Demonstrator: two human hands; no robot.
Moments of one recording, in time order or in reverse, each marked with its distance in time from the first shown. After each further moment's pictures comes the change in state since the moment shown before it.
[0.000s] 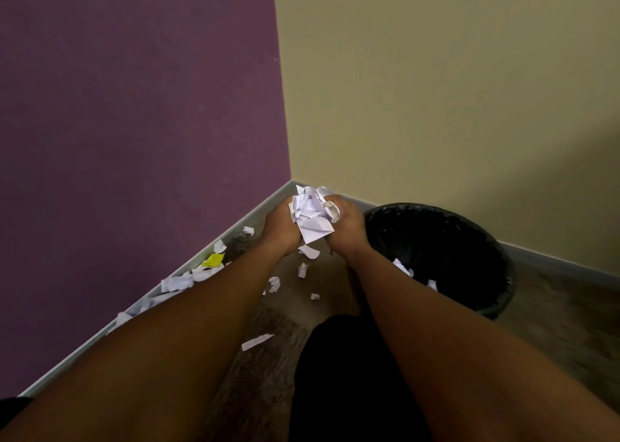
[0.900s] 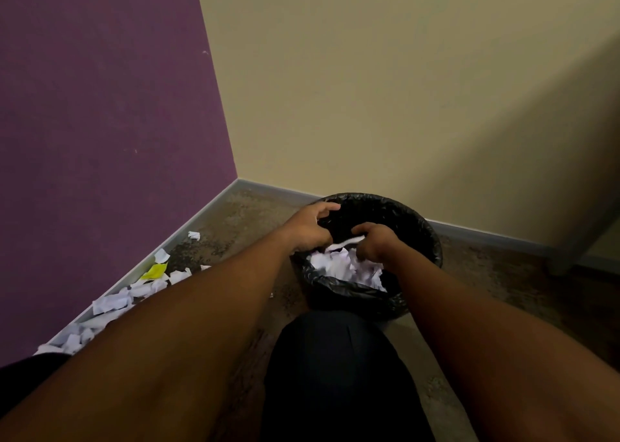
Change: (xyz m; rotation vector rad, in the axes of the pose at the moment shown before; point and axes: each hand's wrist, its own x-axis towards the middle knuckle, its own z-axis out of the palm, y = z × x) left_hand 0.002 0.062 0.098 -0.183 -0.666 0.079; right_hand -0.022 0.067 -0.141 -0.406 -0.263 0.583
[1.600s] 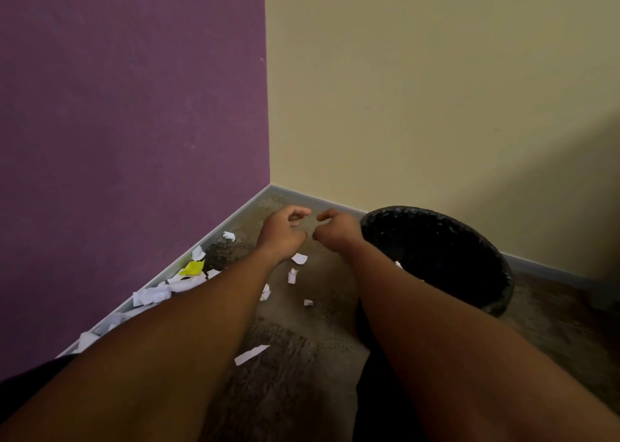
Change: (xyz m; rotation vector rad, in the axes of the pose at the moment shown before) left_hand -0.057 -0.105 -0.112 -0.068 0.476 0.111; right_hand -0.020 -0.168 0.112 0.128 0.111 -0.162
